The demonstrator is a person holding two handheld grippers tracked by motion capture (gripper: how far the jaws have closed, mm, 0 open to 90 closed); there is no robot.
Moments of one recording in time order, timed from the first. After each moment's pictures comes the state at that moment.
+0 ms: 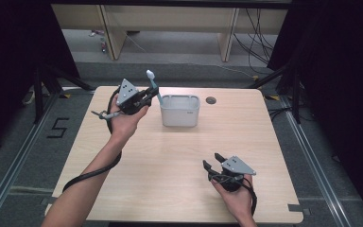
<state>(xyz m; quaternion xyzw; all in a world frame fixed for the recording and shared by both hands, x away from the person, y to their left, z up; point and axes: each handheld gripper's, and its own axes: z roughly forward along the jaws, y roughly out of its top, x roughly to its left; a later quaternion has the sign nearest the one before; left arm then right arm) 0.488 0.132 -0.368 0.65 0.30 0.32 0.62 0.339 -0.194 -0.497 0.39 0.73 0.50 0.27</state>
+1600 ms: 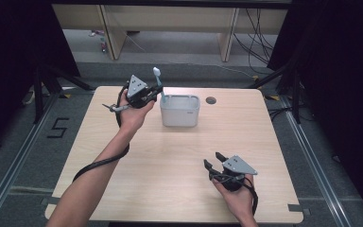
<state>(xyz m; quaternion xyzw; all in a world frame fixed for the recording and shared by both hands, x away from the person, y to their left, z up) 0.526 0.119 -0.385 0.67 0.33 0.31 0.59 0.338 -0.196 -0.493 0.40 0.72 0.50 0.26</state>
